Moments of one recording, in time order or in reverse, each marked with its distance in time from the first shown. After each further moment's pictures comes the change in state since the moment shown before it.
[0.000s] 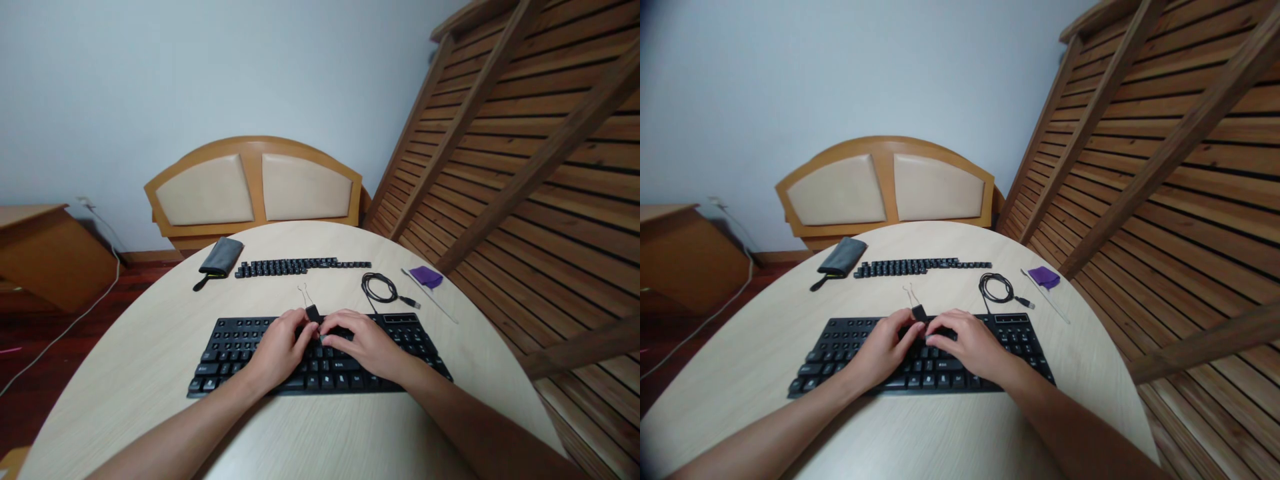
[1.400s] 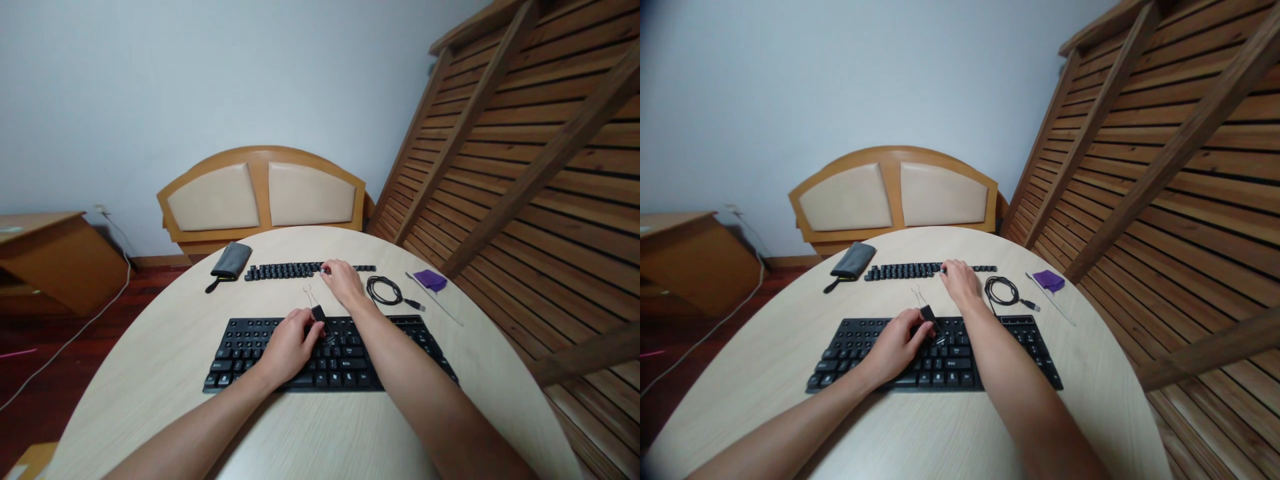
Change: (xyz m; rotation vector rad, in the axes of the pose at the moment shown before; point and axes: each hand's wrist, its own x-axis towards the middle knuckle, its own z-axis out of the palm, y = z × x) left_hand 0.000 0.000 0.000 0.055 0.018 -0.007; right_hand 0.122 0.044 -0.004 -0.639 0.288 0.282
